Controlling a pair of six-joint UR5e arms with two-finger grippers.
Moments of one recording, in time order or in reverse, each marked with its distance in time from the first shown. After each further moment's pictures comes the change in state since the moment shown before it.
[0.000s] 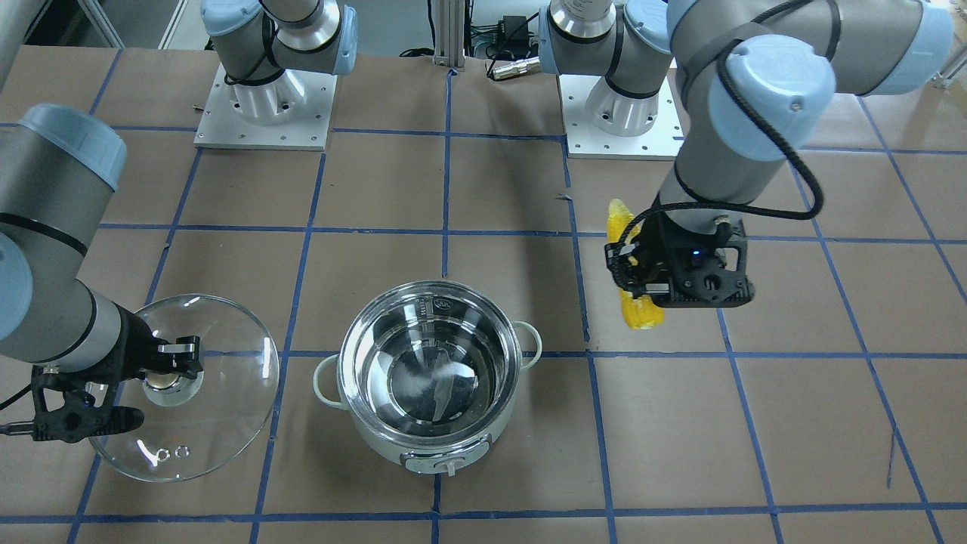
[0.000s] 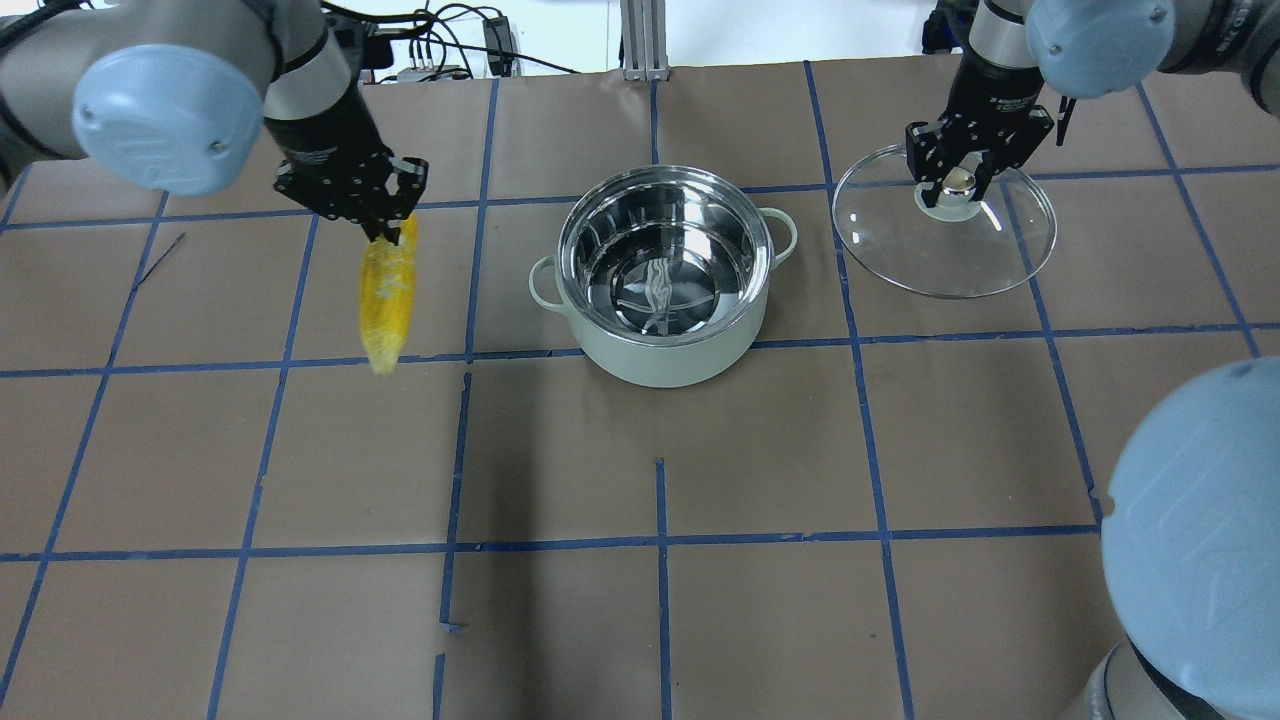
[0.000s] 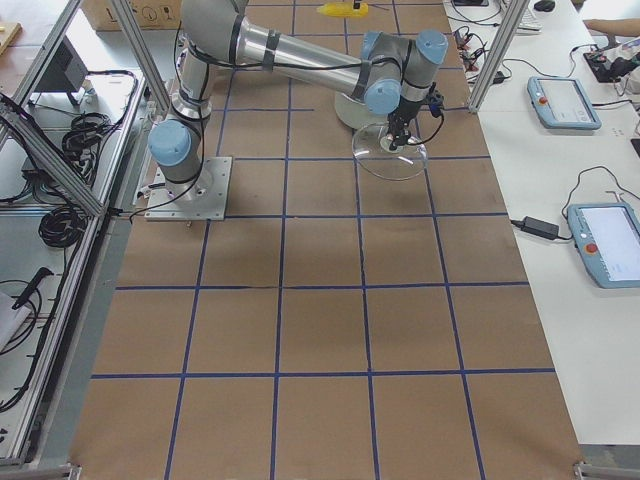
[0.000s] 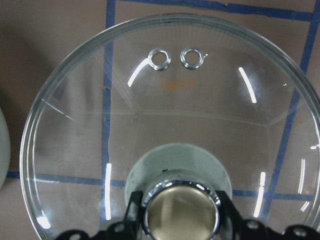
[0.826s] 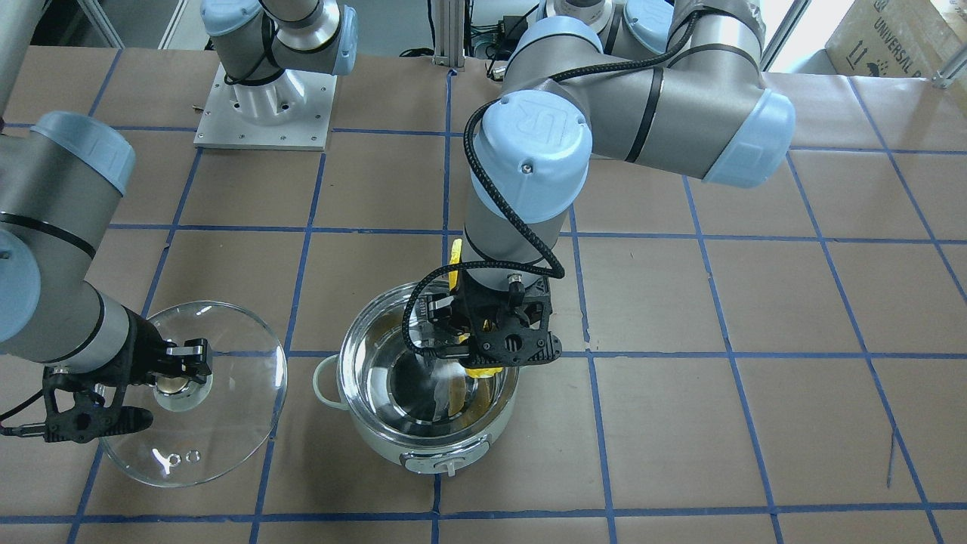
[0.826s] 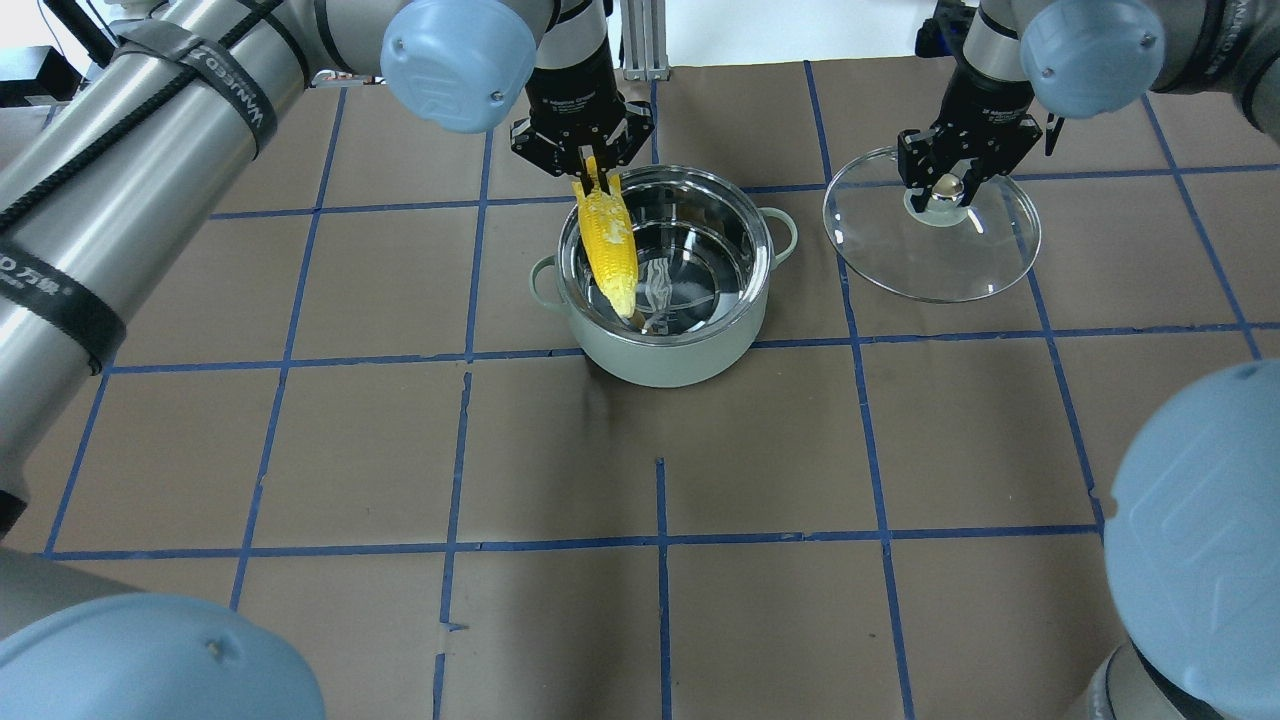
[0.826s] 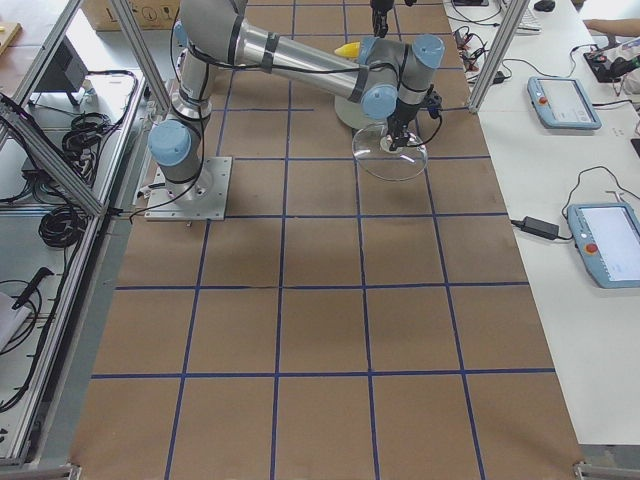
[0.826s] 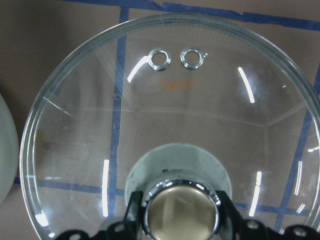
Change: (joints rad) left arm -0.213 -0.246 0.274 0.017 -0.100 -0.294; right arm -0.001 -0.003 0.027 -0.060 0.035 -0.028
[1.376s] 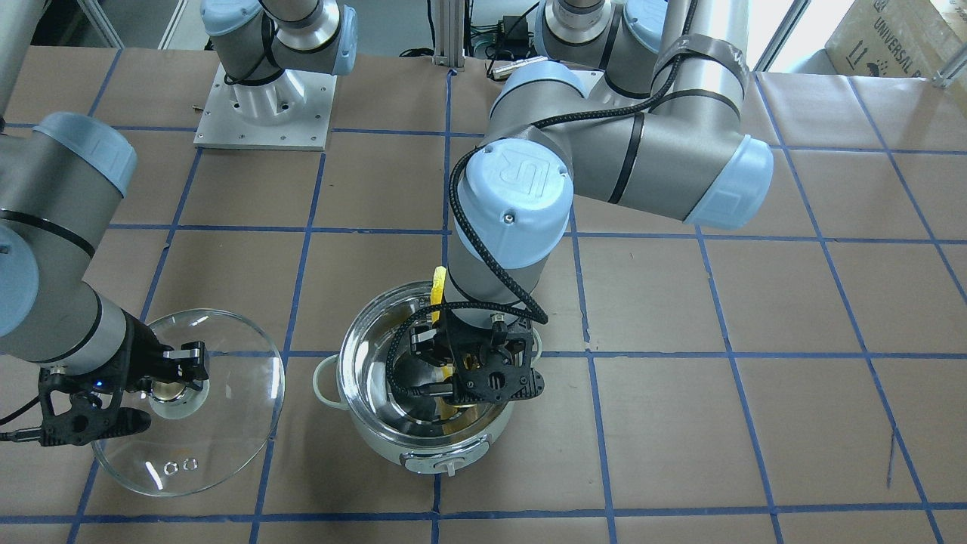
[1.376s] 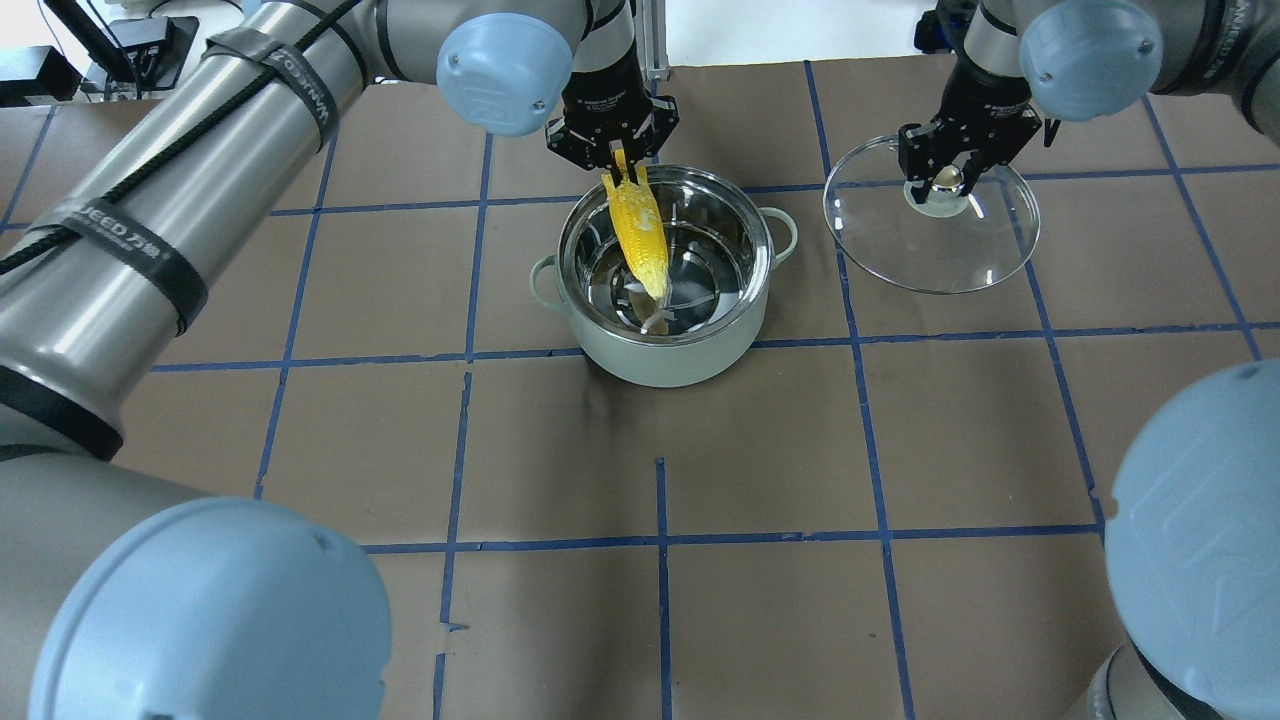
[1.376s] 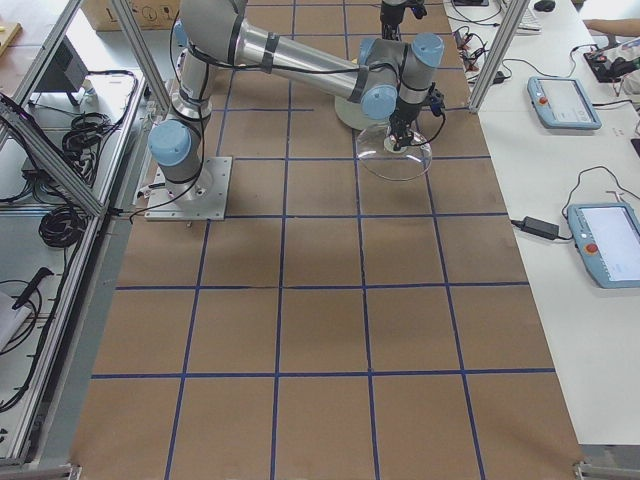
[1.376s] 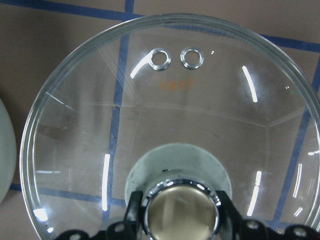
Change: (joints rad) left arm -0.010 -0.114 0.053 0.093 -0.012 -0.039; right arm 0.000 -0.001 0.004 -0.034 -0.001 -0.032
